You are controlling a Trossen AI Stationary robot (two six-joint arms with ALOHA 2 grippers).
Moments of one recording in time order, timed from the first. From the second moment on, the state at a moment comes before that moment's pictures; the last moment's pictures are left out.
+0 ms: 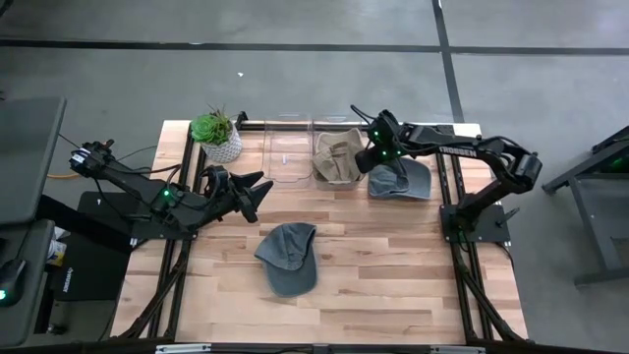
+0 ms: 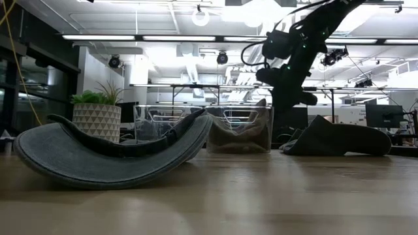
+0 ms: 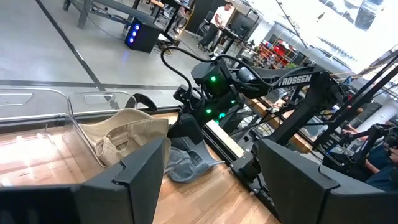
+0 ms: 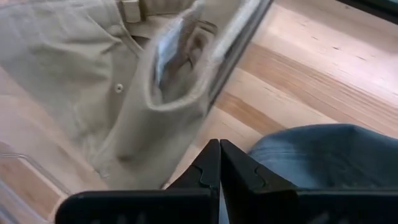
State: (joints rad) left arm -0.48 1.00 0.94 -0.11 -1.09 -0.77; right arm -0.59 1.51 0.97 -0.49 -0.02 0.49
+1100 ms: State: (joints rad) left arm -0.48 1.00 0.94 -0.11 -1.08 -0.79; right arm -0.59 1.39 0.97 -0.40 -0.08 0.52
